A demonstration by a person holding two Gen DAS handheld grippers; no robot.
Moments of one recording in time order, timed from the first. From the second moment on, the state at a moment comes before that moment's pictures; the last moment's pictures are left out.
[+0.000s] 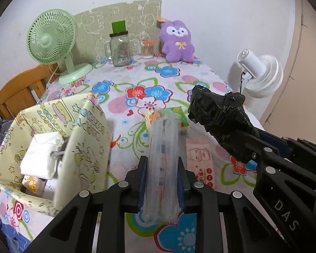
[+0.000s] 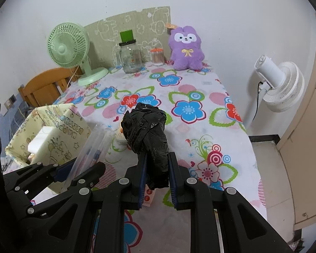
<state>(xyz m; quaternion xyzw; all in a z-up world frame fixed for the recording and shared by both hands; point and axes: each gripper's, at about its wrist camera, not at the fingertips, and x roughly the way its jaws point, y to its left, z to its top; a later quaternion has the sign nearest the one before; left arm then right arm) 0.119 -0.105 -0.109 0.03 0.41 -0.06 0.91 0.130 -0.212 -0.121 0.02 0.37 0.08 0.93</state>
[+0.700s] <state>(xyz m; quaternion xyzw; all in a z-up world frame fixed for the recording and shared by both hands) 0.089 -0.095 -0.052 0.03 0.35 -0.07 0.93 0.093 -0.199 -0.062 0.00 0.31 0.07 0.95</state>
